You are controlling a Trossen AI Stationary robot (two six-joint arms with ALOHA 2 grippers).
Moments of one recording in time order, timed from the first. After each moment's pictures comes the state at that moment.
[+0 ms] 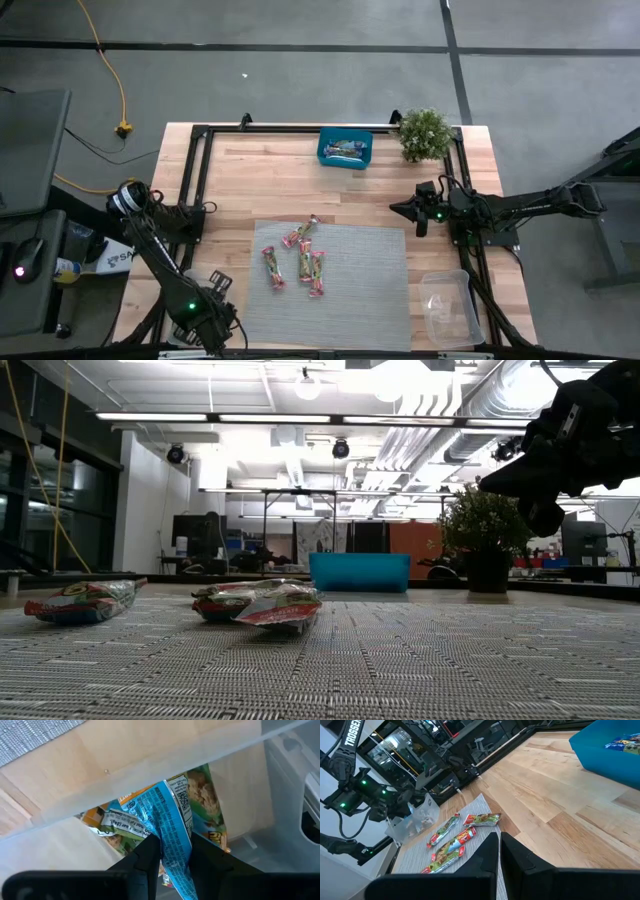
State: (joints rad) left arm -1.00 1.70 1.21 -1.11 0.16 -0.52; right arm 0.01 0.47 0.01 0.31 0.12 0.65
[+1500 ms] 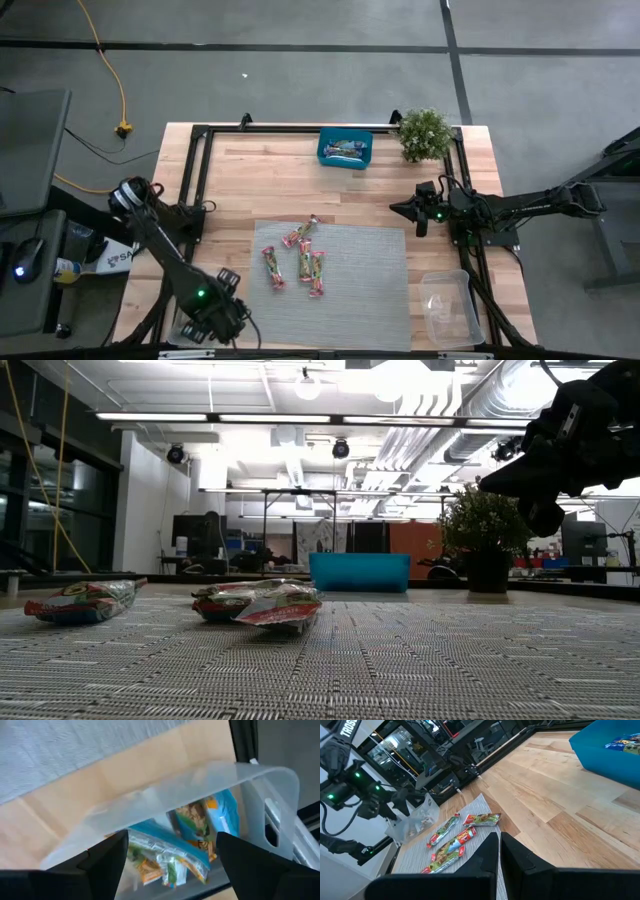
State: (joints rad) left arm -0.88 1.67 1.29 -1.14 0.20 -0.45; right arm 0.01 0.47 0.01 0.31 0.12 0.65
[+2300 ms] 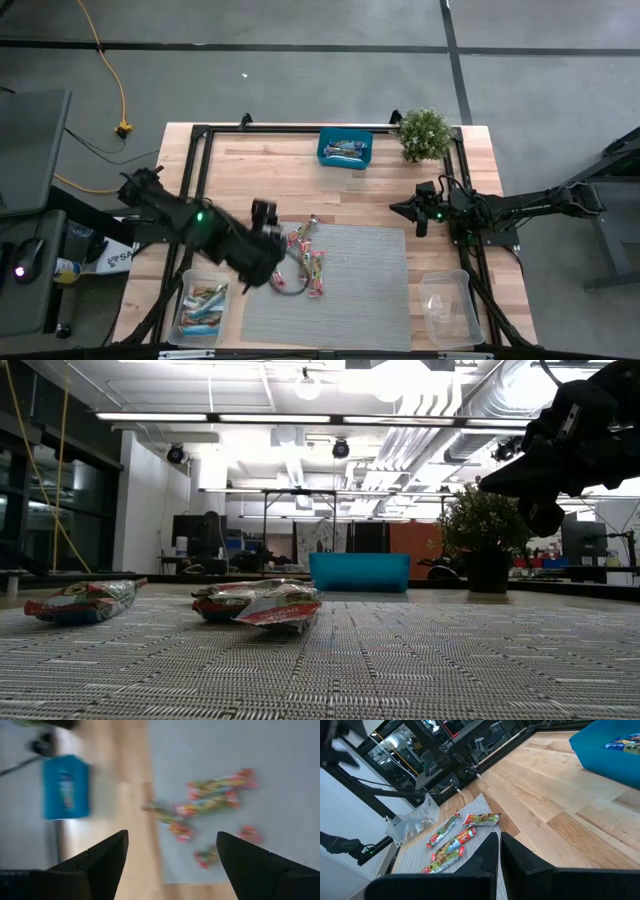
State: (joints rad) left arm -0.53 1.67 1.96 -1.49 -0.49 -0.20; right arm 0.01 0.47 0.01 0.31 0.12 0.65
